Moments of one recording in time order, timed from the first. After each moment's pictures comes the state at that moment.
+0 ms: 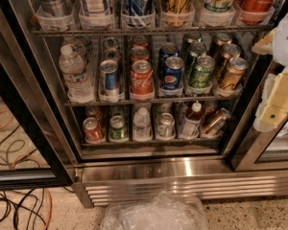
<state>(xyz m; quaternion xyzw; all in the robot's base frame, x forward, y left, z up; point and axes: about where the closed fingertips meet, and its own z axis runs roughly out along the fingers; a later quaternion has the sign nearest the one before) 0.438 -0.217 0.976 -0.60 0.78 -0.03 0.16</state>
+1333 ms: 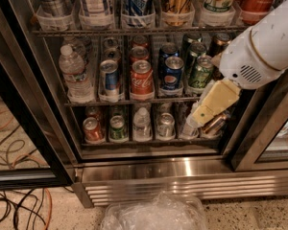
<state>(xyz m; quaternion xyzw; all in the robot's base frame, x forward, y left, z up) 0.474 -0.133 0.938 -0.52 0.81 0.08 0.27</state>
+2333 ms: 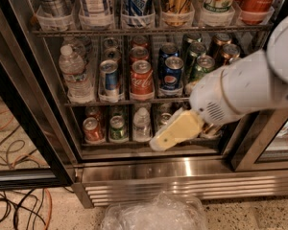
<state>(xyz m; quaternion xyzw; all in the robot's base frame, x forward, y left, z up) 0.448 -0.069 0.897 -0.47 0.81 0.15 0.32</state>
